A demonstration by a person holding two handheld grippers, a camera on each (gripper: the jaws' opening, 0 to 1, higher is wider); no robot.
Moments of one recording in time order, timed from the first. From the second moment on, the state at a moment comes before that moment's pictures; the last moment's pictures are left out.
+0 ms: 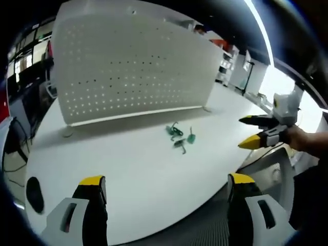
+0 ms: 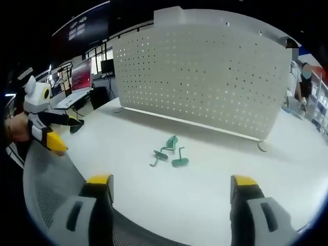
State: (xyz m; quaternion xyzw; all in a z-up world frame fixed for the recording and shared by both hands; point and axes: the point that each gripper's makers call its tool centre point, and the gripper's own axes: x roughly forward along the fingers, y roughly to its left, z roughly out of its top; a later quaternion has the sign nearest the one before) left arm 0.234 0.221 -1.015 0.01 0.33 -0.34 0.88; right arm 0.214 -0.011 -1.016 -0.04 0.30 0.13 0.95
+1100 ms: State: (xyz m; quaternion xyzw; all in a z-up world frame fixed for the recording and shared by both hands) left arm 0.244 0.229 -1.021 0.02 0.34 -0.33 0.88; right arm 0.227 -0.014 -1.026 -0.02 0.31 0.15 0.94
